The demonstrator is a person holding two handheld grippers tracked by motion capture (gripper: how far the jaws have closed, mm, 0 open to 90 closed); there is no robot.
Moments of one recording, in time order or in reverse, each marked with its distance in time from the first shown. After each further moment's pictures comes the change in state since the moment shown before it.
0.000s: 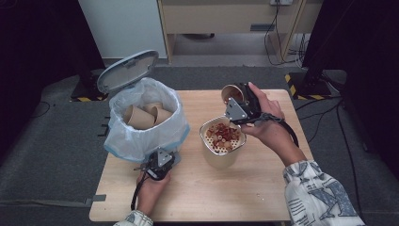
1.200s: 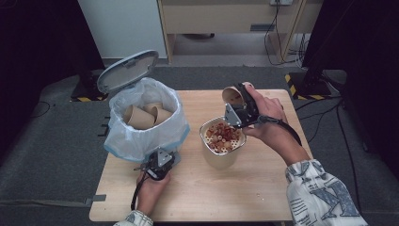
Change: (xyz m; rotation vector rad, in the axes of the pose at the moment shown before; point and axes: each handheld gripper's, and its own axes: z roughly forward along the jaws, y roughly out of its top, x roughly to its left) left arm 0.000 0.000 0.000 -0.001 0.001 -0.001; right arm 0.005 0.003 -0.001 0.049 -0.037 -0.193
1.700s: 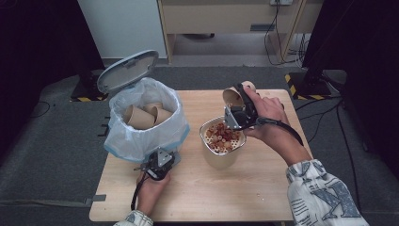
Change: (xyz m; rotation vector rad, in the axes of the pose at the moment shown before) left arm 0.000 0.000 0.000 0.000 0.001 0.000; right arm 0.003 0.002 -0.001 0.023 -0.021 -0.095
